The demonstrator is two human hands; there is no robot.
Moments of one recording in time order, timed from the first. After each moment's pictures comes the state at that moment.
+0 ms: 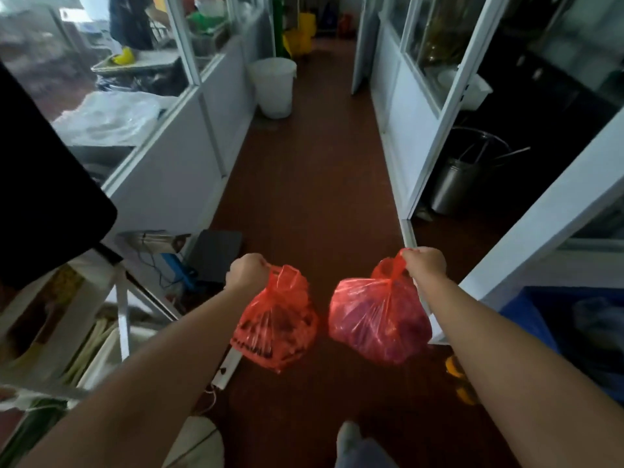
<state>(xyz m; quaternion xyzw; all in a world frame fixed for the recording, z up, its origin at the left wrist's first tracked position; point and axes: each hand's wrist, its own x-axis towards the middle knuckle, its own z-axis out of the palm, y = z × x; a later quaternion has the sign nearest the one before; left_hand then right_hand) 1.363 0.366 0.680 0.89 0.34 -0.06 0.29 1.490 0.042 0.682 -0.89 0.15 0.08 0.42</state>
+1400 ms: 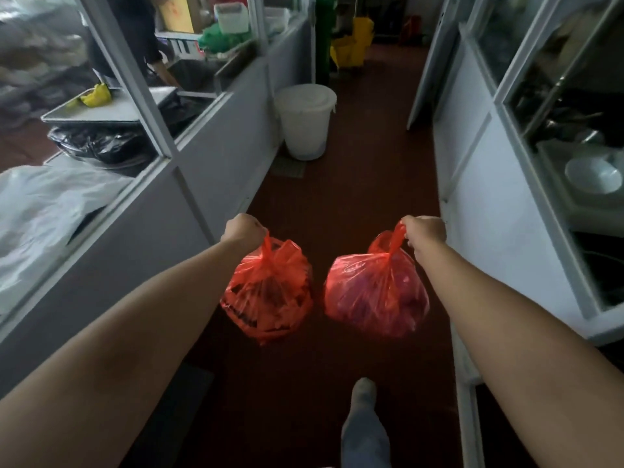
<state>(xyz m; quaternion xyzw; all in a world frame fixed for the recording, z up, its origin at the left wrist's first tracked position) 2.402 0.725 0.698 0.87 0.39 0.00 0.29 2.564 0.407 0.699 -0.84 0.13 0.08 0.53</state>
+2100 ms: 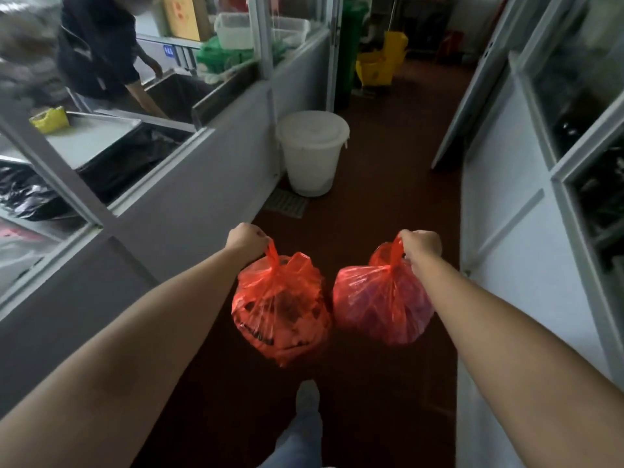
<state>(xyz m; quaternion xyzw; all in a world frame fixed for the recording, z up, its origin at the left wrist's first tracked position) 2.883 0.862 0.683 0.85 0.42 0.01 0.32 3.075 0.570 0.678 -0.86 0.08 0.13 0.49</state>
